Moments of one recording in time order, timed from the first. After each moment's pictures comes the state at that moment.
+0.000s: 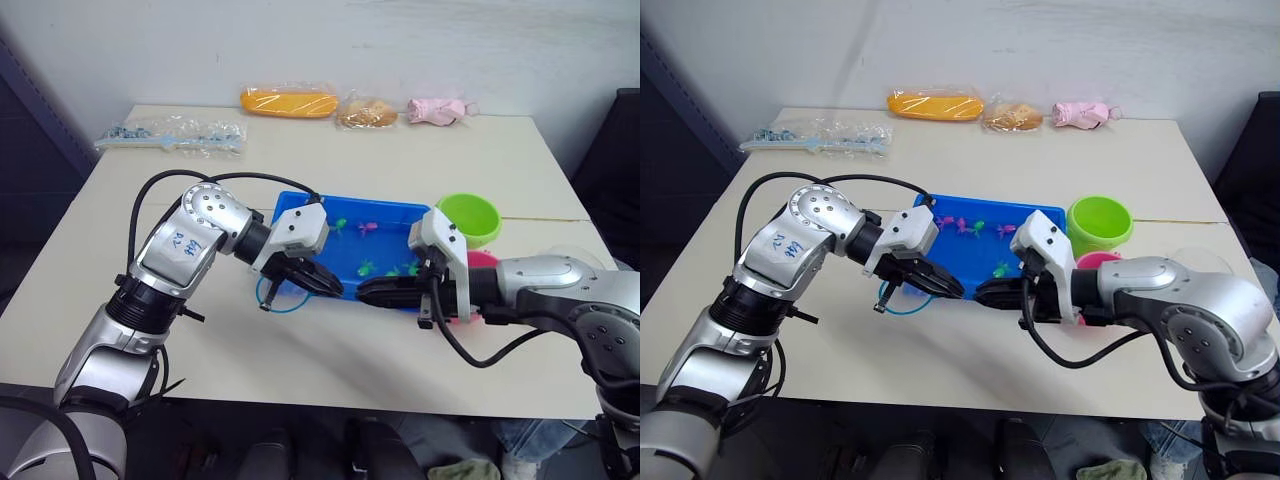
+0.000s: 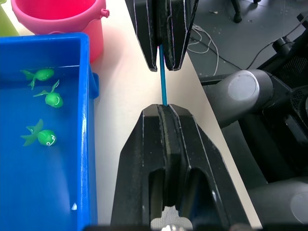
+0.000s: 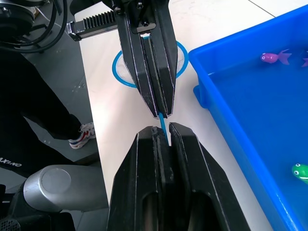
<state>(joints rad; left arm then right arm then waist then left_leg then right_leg) -0.91 0.61 -0.36 -0.03 -0.28 0.55 -1.39 -0.56 -0.81 0.01 -0.58 1.03 1.16 0.63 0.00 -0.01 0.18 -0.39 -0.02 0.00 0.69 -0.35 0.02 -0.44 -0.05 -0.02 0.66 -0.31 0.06</state>
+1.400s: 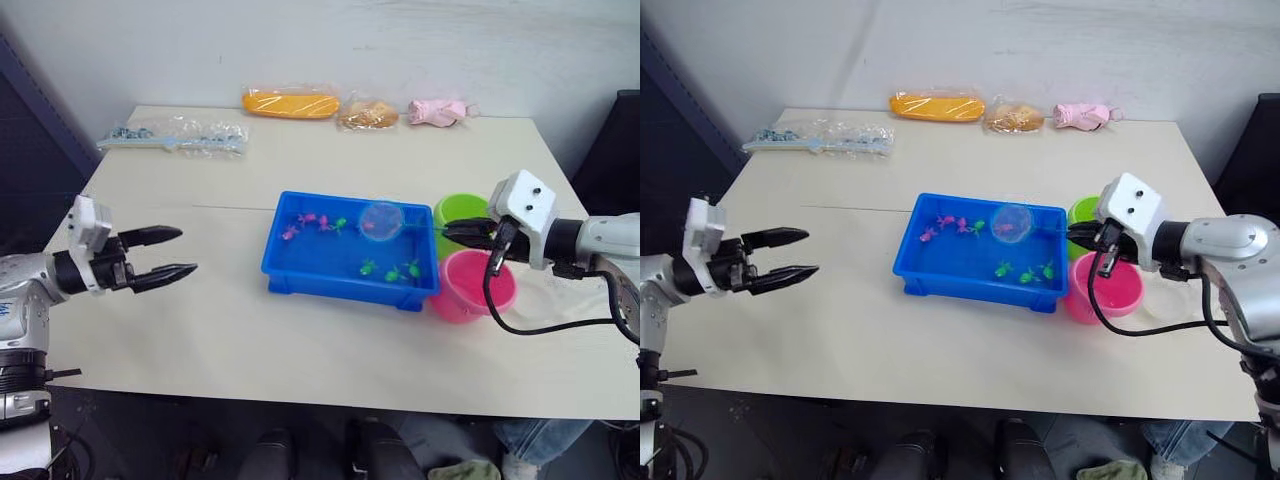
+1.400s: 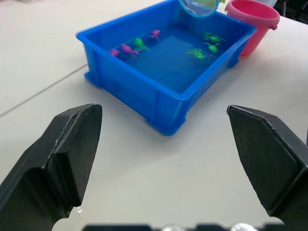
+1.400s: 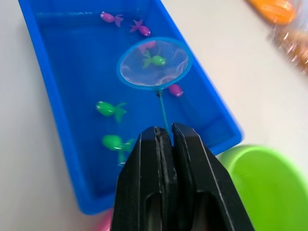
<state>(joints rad) -0.45 0.85 0.27 0.36 -0.47 0.28 -1.30 -0.55 -0.96 -0.06 -0.26 0.48 0.82 0.86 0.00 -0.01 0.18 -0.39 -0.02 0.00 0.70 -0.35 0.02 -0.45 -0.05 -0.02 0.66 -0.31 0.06</state>
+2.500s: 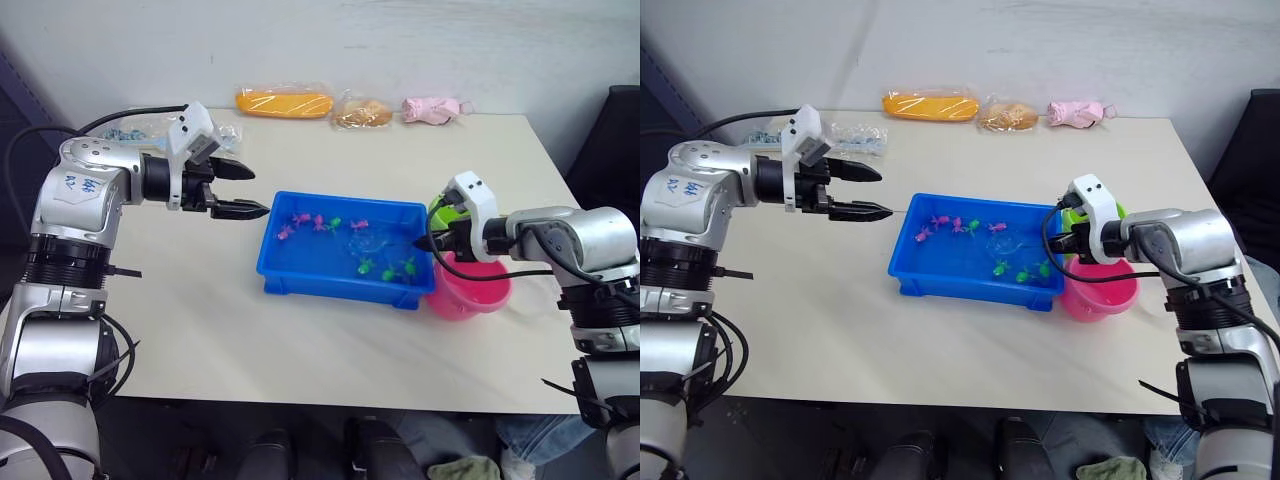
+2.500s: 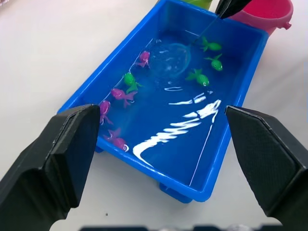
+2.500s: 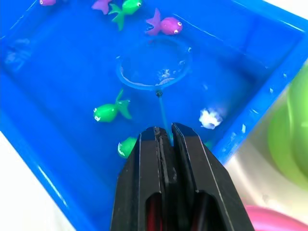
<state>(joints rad) -1.05 0.79 -0.13 0.41 -0.25 0.58 -1.21 -0.88 -0.72 0.12 0.16 0.44 1.18 0.74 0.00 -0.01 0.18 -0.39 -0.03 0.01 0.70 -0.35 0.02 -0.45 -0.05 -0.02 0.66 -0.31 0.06</state>
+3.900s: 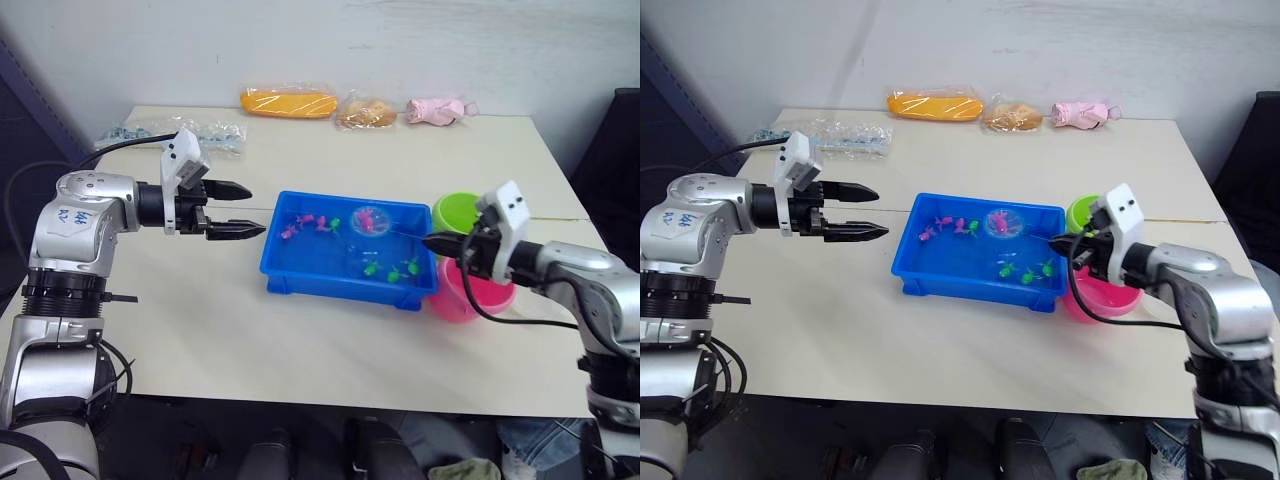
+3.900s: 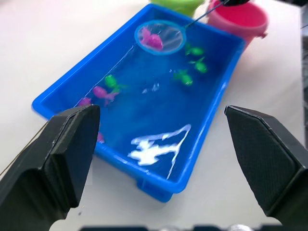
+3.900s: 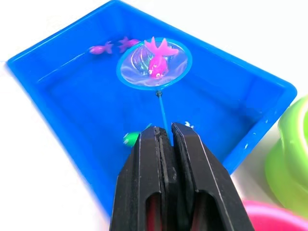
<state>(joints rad) -0.87 0.75 -0.01 0.24 -0.36 0.59 -1.21 -0.43 -0.74 -0.21 -0.29 0.55 0.96 0.76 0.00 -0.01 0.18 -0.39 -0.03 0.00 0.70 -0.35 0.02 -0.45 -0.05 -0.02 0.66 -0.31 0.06</state>
